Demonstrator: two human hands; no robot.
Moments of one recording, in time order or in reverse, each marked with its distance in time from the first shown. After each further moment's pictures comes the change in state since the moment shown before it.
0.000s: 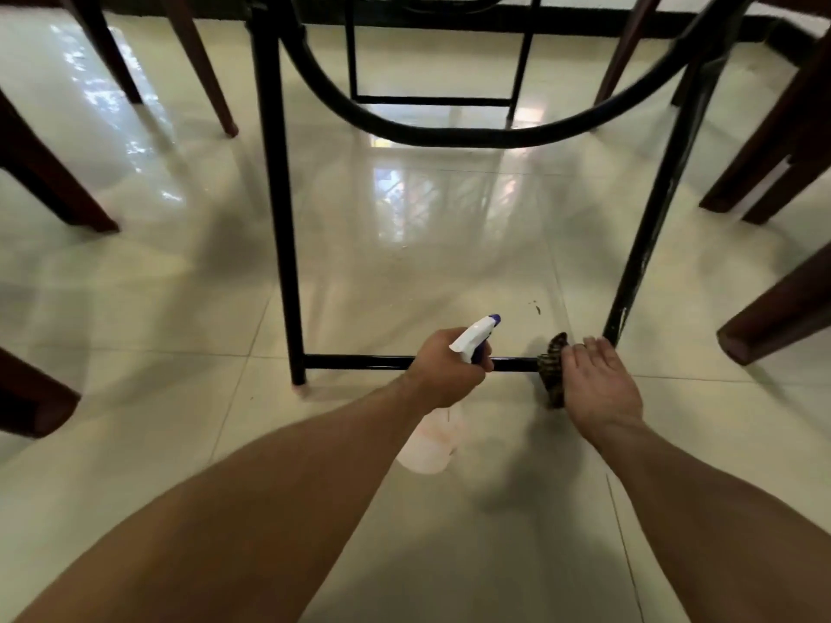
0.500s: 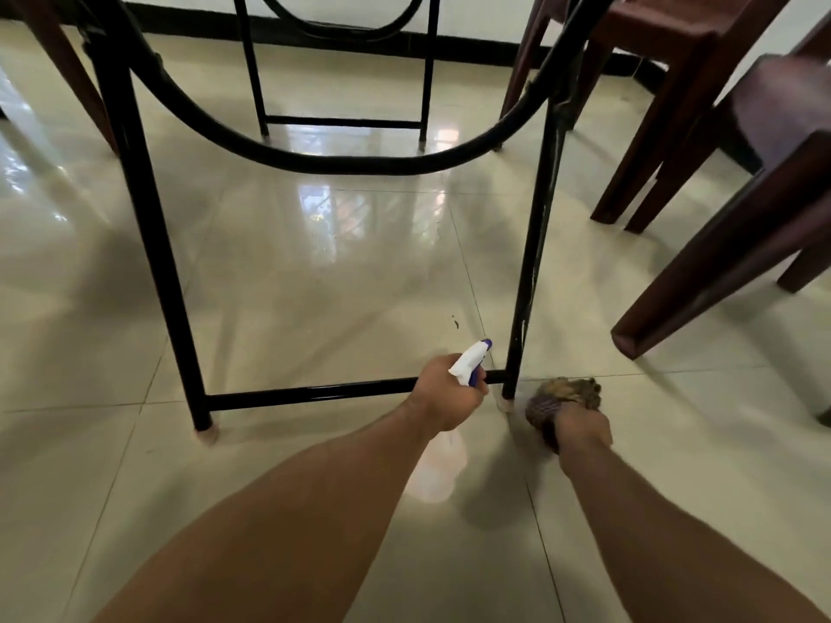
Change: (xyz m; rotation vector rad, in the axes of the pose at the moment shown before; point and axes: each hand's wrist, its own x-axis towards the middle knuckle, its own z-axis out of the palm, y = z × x) left_hand 0.029 0.040 0.094 -0.120 -0.082 -0.006; right_hand -0.028 0.075 0.017 1.925 0.124 1.375
